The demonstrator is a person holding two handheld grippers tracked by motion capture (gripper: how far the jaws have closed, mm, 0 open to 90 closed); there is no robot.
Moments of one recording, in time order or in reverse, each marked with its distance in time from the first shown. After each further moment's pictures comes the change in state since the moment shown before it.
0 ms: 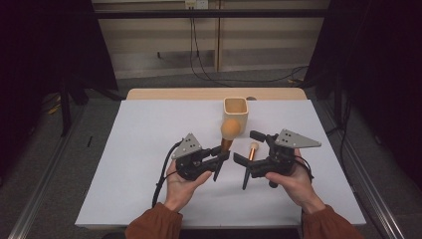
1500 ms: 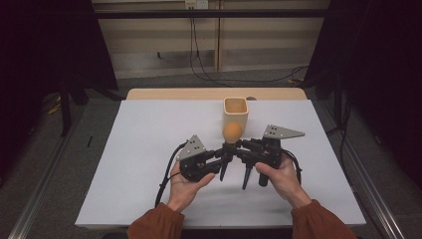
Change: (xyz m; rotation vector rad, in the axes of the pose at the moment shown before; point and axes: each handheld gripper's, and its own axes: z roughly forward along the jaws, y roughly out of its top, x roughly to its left) left arm -0.001 -0.006 0.009 0.000 -0.025 0.008; right arm -0.009 -0.005 0.028 0.047 0.150 0.128
